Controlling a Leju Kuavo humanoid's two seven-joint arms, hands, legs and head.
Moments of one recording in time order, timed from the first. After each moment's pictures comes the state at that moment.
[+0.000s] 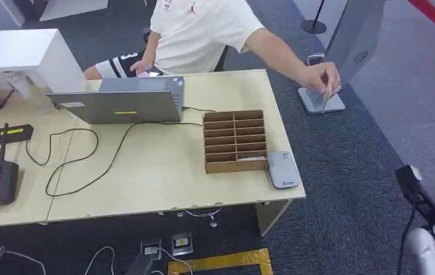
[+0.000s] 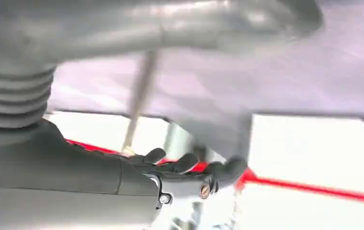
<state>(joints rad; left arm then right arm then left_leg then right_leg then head) 0.04 -0.01 -0.51 -0.63 -0.03 -0.01 -0.01 -0.17 -0.48 -0.31 -1.10 1.27 0.03 0.65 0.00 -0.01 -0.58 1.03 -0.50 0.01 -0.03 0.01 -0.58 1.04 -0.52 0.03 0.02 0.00</state>
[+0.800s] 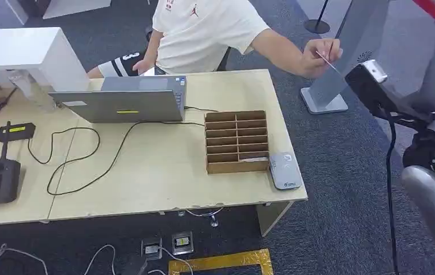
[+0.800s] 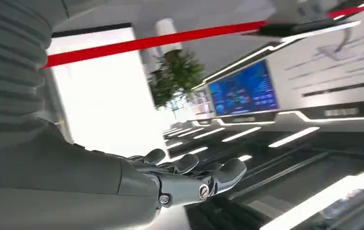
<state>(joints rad) 0.06 0.05 -0.55 -0.68 0.06 -0.01 0.03 -0.63 -0.64 0.23 -1.66 1.17 0.19 0.65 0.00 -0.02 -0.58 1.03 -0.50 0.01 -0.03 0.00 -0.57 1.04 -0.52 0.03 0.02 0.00</state>
